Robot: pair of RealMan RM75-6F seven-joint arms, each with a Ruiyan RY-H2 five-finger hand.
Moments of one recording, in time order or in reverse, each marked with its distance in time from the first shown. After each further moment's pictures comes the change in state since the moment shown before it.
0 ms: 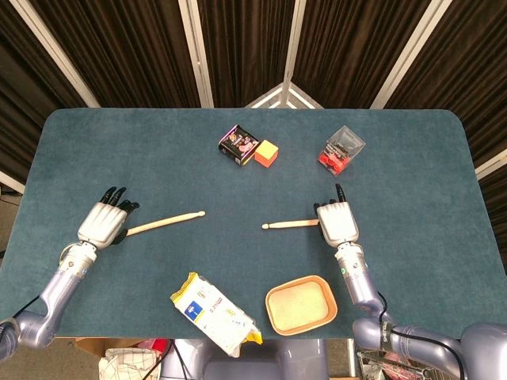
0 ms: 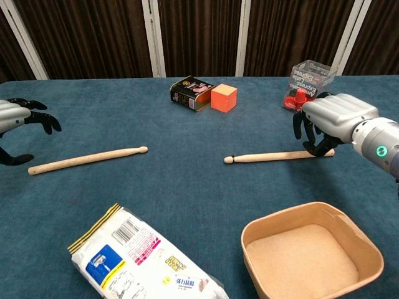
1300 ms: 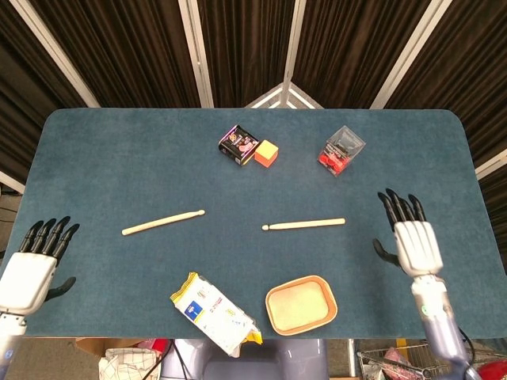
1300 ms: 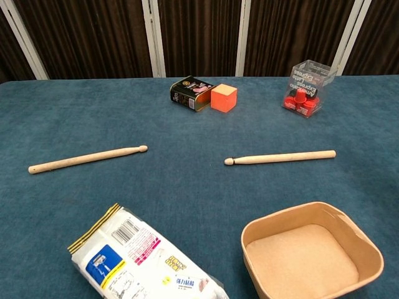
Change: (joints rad) left arm 0.400 0.364 0.141 -0.569 0.216 0.545 0.068; right arm -0.358 0.473 -0.113 -0.444 -0.366 0.338 0.468
